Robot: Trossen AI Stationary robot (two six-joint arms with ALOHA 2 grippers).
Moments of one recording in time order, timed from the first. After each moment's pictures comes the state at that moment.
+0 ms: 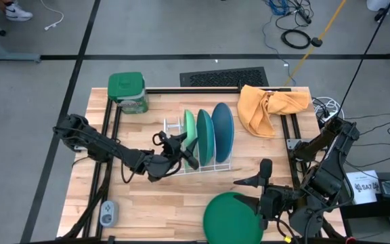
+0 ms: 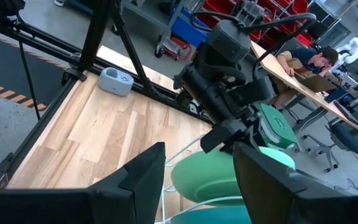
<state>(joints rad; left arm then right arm) -0.39 1.58 1.04 0.46 -1.18 -0.20 0.89 1.57 1.75 -0.78 0.99 0.04</state>
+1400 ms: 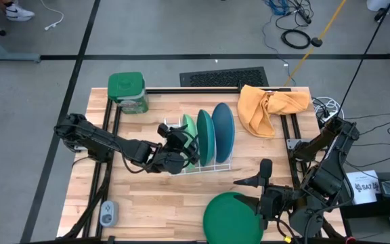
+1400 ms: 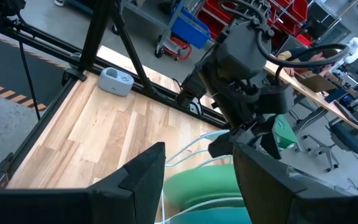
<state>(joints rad) -0.32 1.58 1.29 -0.30 -1.11 -0.43 0.89 1.57 1.75 -0.79 0.99 0.04</state>
